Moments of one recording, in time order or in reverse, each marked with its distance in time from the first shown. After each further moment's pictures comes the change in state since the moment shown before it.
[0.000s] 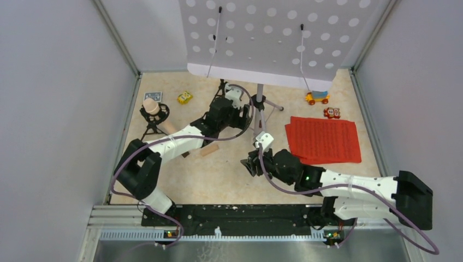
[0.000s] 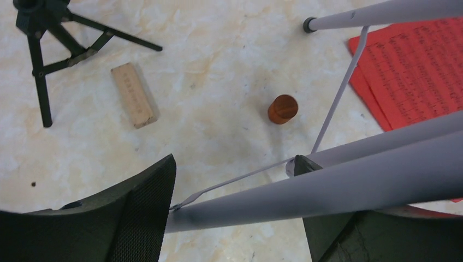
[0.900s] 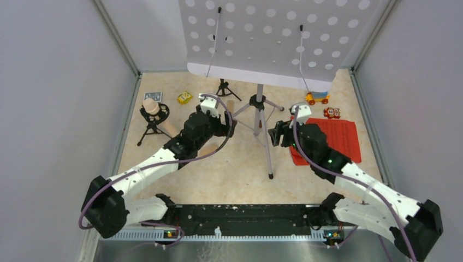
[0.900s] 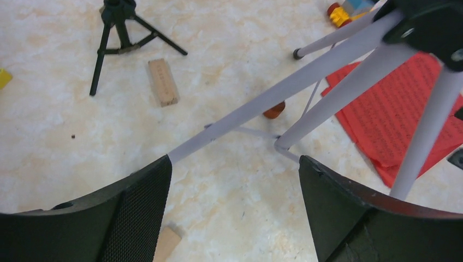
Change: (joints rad) left arm -0.002 -0.403 -0.229 0.019 -0.050 -0.090; right arm -0.398 -0.184 0.125 -0.290 0.002 0.085
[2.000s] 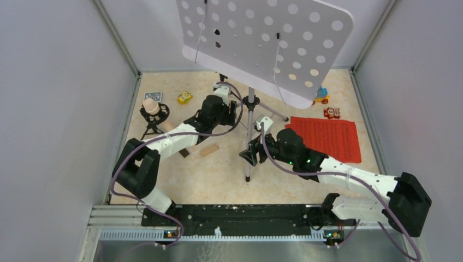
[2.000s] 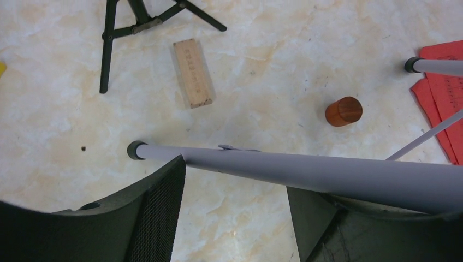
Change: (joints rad) left arm 0.097 0.400 0.202 -0.045 0.000 0.044; right arm 0.137 0.263 0.018 0.179 -0.408 -0.089
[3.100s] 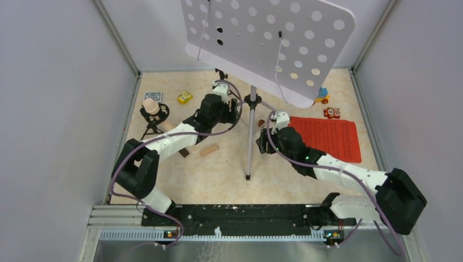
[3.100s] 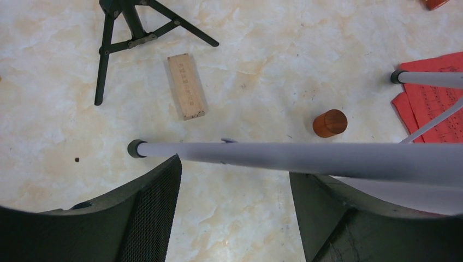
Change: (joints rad) left arm 0.013 -0.007 0.005 0.037 0.033 -0.009; right arm -0.089 0.033 -0.080 -0.007 0.373 0.158
